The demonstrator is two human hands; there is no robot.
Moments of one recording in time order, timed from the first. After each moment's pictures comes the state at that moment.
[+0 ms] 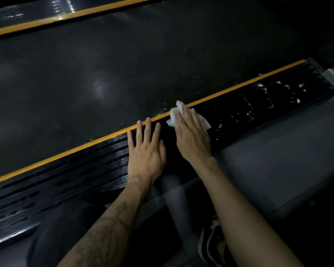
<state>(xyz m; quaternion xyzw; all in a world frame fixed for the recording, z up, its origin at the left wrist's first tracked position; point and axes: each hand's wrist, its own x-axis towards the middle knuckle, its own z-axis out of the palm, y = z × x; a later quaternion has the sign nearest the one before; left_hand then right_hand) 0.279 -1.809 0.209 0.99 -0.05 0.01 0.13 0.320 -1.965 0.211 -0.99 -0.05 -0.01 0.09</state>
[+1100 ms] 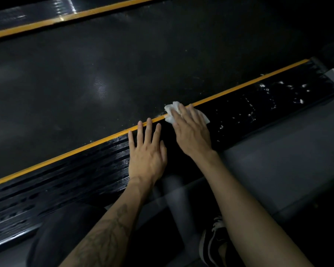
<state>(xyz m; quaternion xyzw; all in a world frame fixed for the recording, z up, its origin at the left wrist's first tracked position) 0.282 -1.812 0.210 0.99 -0.05 0.01 0.12 0.340 -1.967 0.215 -0.99 -0.10 -0.01 0.08</state>
